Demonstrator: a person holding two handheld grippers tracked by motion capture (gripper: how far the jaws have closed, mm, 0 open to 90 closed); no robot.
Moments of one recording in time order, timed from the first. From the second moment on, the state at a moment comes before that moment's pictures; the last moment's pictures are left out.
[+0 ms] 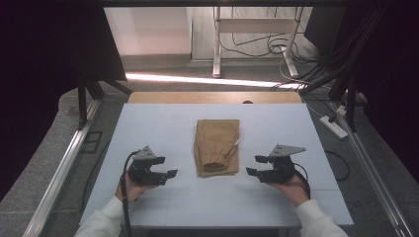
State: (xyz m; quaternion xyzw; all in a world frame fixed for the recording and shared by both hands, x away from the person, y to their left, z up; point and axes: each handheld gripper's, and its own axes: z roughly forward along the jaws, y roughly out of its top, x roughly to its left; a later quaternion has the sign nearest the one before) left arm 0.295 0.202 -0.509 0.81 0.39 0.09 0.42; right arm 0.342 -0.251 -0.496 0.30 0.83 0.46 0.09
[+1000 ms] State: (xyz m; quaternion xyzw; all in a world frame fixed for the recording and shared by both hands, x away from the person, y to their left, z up) left arm 0.278 0.214 -0.513 0.81 0.40 0.10 0.42; right arm 0.323 -0.293 -0.502 0.31 0.82 0.46 0.11
